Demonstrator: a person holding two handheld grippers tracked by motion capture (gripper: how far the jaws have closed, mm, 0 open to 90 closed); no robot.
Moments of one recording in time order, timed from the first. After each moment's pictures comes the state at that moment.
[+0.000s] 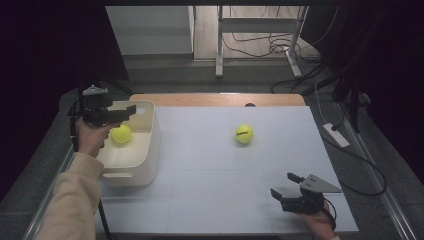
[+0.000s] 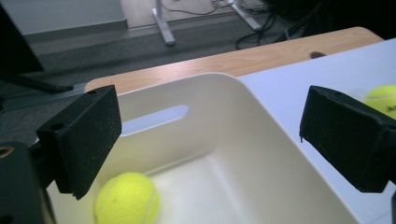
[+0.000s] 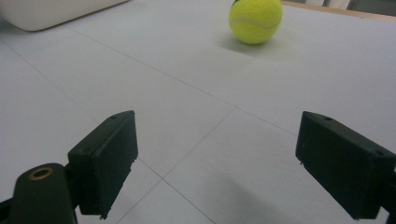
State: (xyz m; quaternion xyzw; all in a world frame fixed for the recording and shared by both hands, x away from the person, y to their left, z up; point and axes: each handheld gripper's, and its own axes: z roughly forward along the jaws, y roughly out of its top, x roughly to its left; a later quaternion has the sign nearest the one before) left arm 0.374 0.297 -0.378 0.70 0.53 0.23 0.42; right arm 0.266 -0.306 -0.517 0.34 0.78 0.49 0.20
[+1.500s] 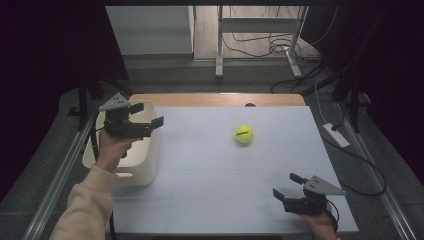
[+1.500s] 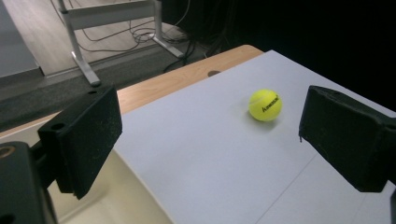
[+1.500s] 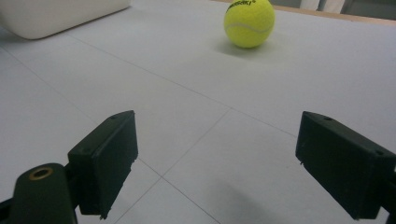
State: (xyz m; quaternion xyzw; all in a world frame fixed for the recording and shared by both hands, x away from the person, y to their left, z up) left arm 0.337 0.227 -0.367 0.74 0.40 0.19 0.51; right arm 0.261 -0.311 -0.515 0.34 0.77 0.50 0.21
